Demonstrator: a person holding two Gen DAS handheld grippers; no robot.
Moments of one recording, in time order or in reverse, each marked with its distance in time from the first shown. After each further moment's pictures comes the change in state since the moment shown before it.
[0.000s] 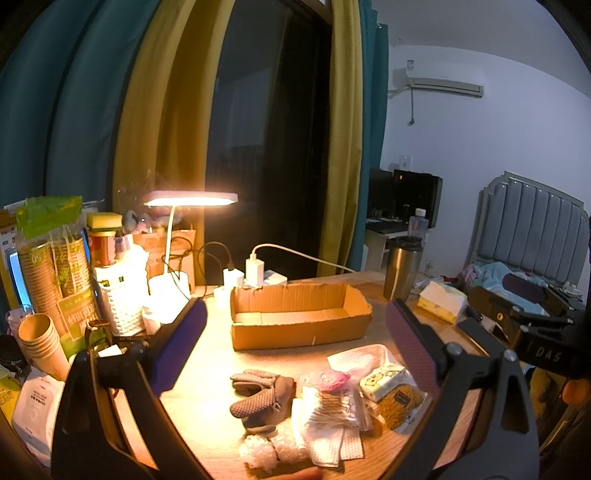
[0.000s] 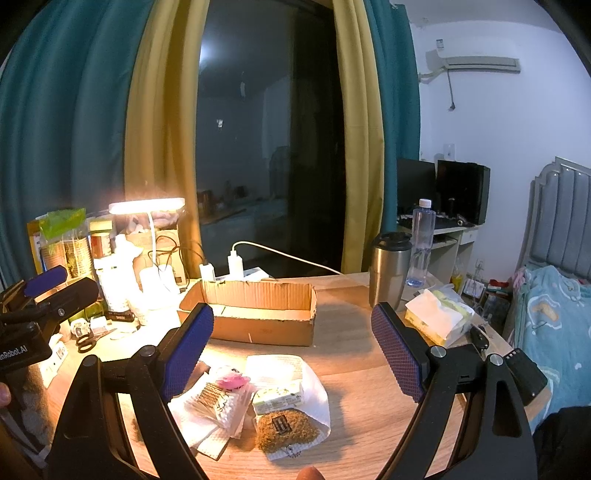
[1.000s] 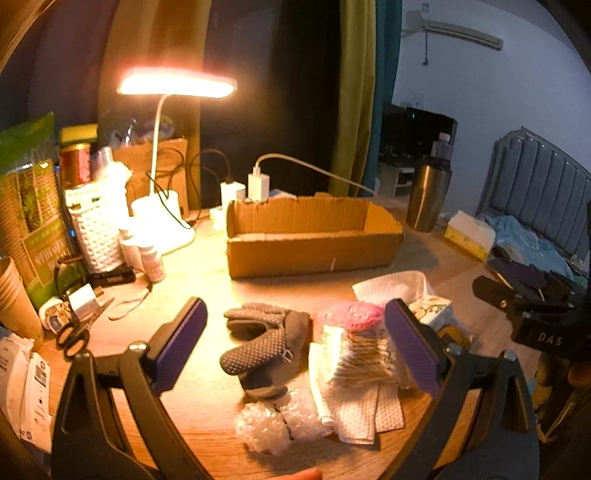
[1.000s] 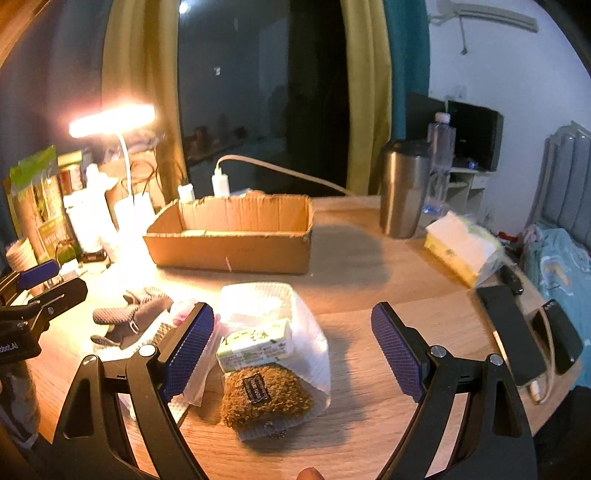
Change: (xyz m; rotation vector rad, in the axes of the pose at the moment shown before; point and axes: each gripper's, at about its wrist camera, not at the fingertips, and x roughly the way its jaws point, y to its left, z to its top) left arm 0.088 0.016 -0.070 -0.003 0.271 0.021; right arm 0.092 -0.019 -0.068 -0.002 0.271 0.027
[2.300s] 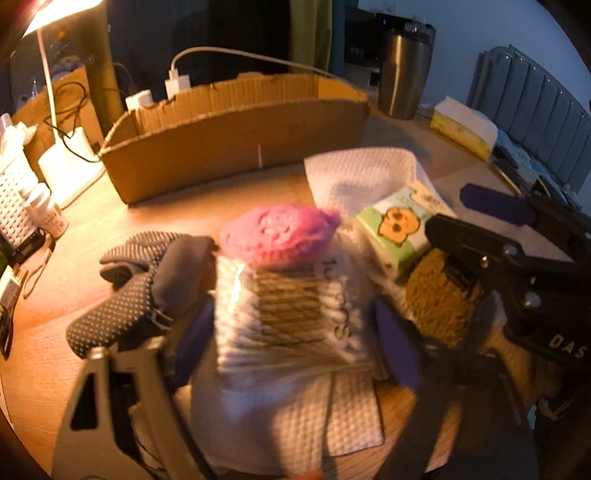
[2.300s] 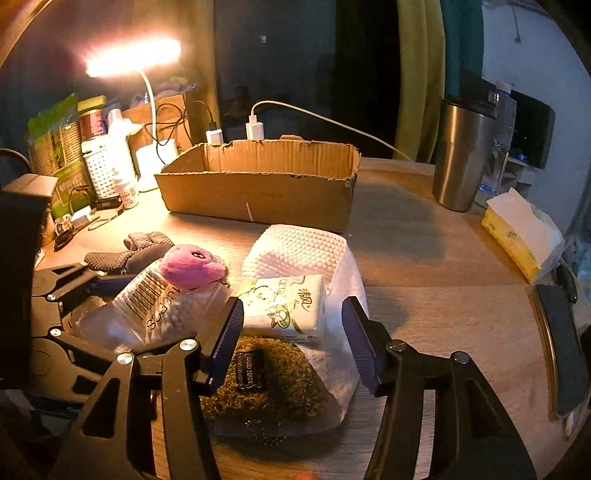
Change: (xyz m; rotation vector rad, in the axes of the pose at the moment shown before) left arm 0.107 -0.073 -0.042 0.134 0.352 -0.061; right arm 0.056 0.001 -0.020 -0.115 0.121 0.151
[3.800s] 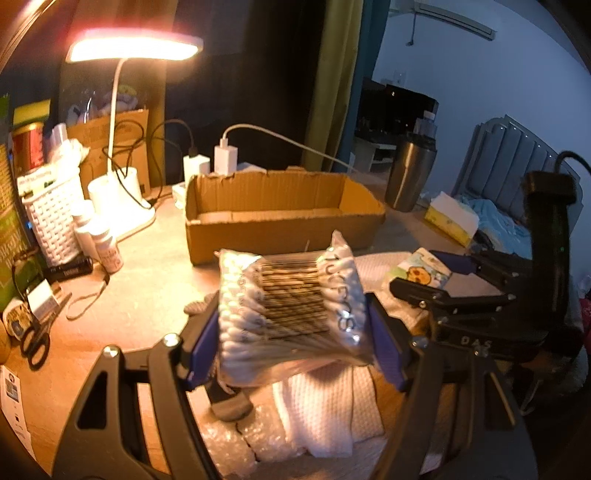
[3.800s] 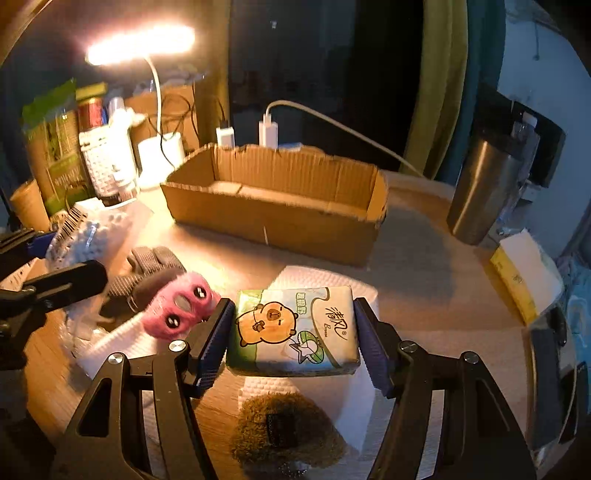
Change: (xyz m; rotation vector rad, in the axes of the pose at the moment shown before) left arm -0.090 0.060 0.015 -0.116 -0.261 -0.058; right arm 0.008 0.031 0.045 -0.066 0.041 -0.038
